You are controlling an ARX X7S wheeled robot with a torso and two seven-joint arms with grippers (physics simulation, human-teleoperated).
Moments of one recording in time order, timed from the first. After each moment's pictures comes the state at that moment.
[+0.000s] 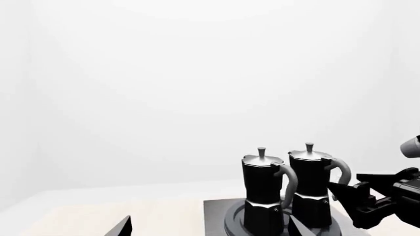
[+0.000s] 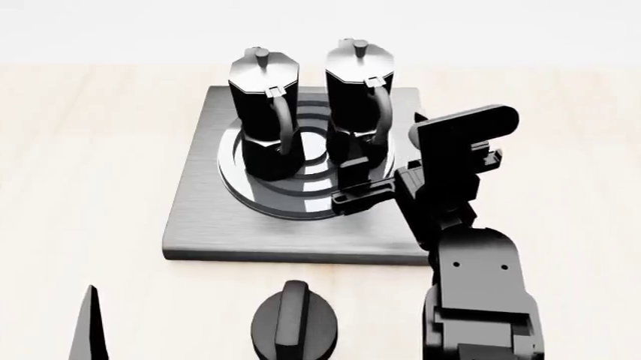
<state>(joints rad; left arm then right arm) 0.08 -0.51 0.38 0.75 -0.22 -0.12 -0.55 1.12 0.07 0.02 1.31 -0.01 -0.31 -0.40</state>
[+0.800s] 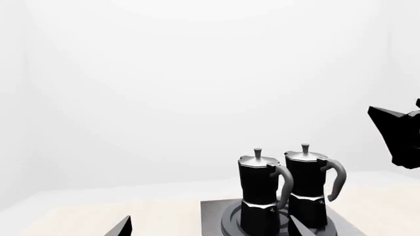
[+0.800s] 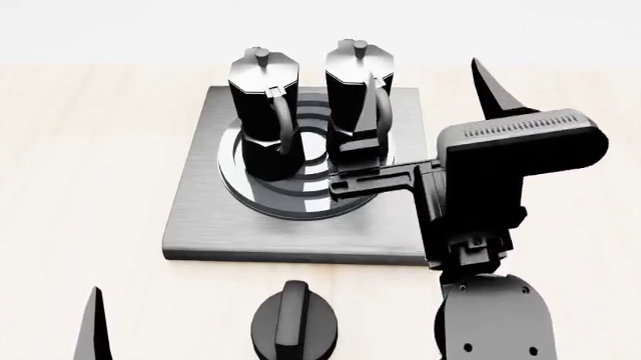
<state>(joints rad) 0.07 -0.52 0.39 0.76 -0.22 -0.12 -0.55 0.63 0.04 0.03 -0.06 0.00 0.22 -0.19</state>
